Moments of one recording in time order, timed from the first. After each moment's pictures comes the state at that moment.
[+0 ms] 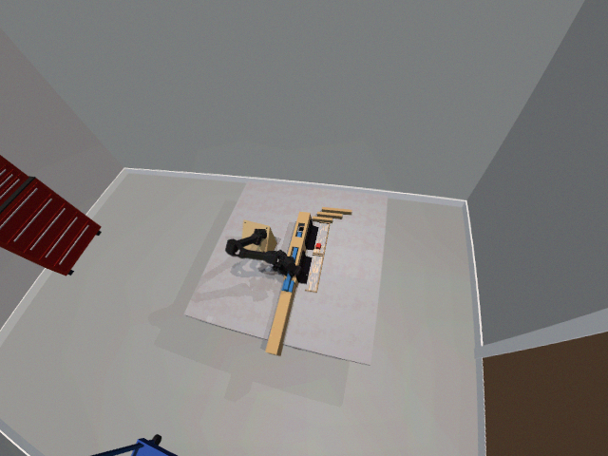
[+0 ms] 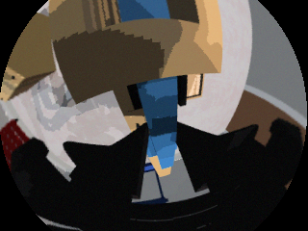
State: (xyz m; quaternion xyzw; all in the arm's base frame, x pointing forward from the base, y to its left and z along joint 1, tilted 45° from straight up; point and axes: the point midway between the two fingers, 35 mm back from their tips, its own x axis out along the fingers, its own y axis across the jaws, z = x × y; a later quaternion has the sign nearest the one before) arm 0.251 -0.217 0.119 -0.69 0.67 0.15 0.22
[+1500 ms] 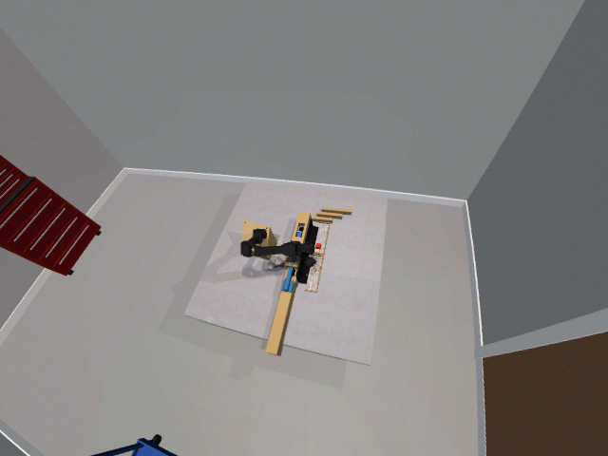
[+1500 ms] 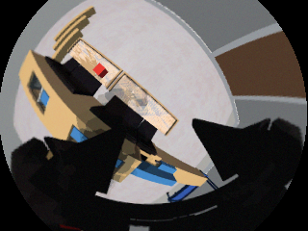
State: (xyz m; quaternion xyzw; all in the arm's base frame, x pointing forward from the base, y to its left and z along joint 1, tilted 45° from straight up) arm 0.369 -0.115 0.097 -0.56 0.64 0.00 0.53
